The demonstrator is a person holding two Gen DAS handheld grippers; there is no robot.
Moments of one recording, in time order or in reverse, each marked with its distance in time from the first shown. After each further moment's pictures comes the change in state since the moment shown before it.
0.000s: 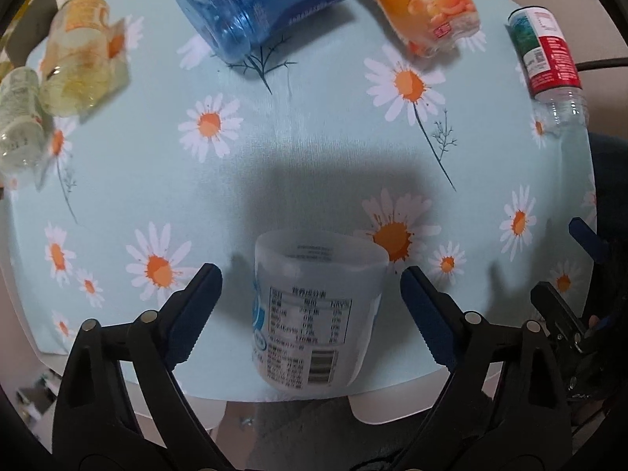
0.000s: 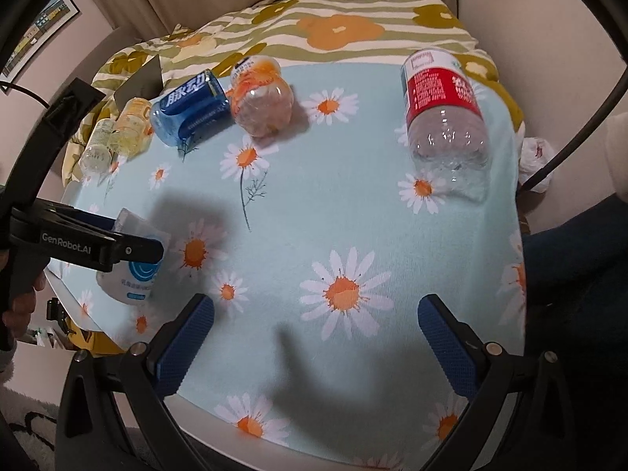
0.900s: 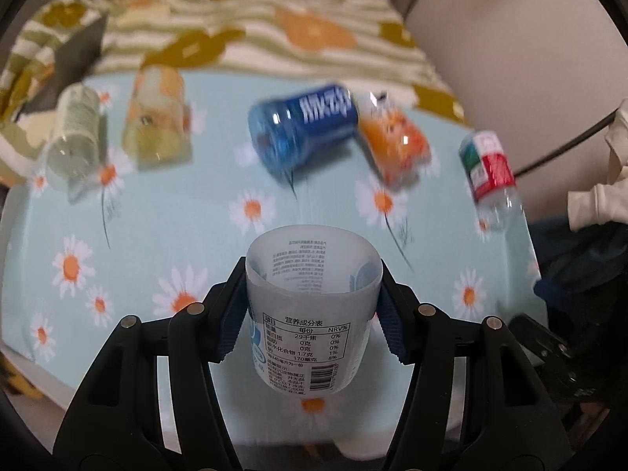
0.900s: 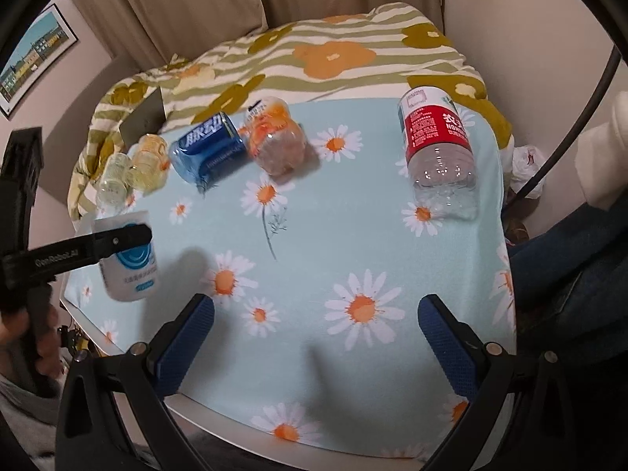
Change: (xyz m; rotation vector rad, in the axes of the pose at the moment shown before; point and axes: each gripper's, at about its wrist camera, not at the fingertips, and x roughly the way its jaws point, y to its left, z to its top) left arm -0.070 0.050 -0.060 -0.106 -0.568 -0.130; right arm -0.033 0.019 0.003 0.052 -0.107 0.005
